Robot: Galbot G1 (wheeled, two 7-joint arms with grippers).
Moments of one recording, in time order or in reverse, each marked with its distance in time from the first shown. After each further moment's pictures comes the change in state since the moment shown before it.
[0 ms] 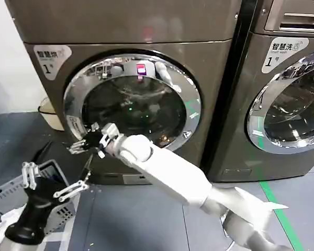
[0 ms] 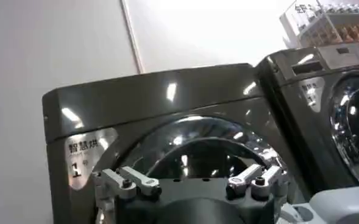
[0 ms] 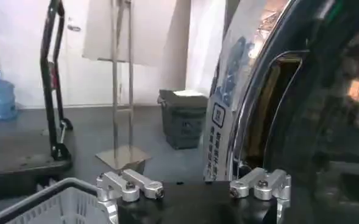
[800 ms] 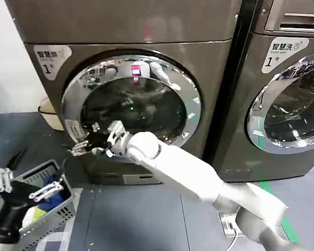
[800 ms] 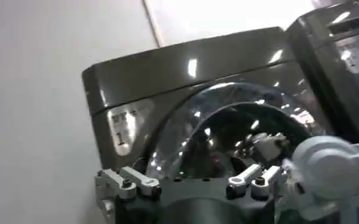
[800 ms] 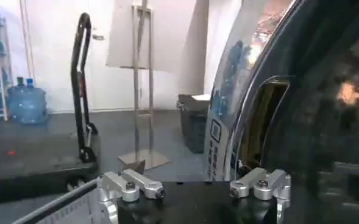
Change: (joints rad) left arm 0.006 0.035 -0.208 0.094 -0.101 0.019 0.001; right arm 0.045 -0.122 -0.059 0.184 0.138 -0.033 -0.022
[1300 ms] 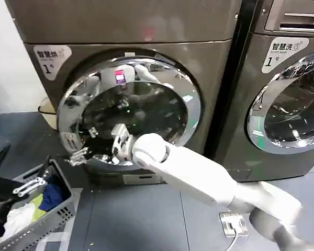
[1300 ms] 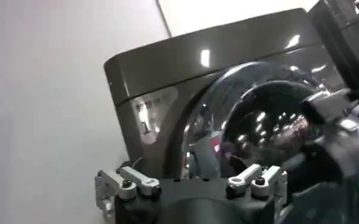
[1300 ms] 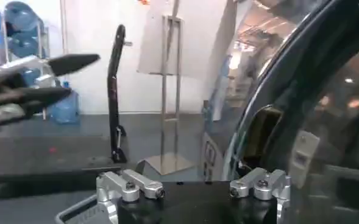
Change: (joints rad) left arm -0.032 0.079 -0.070 0.083 -0.050 0.014 -0.003; right arm 0.027 -0.114 -0.023 0.139 0.074 0.012 -0.066
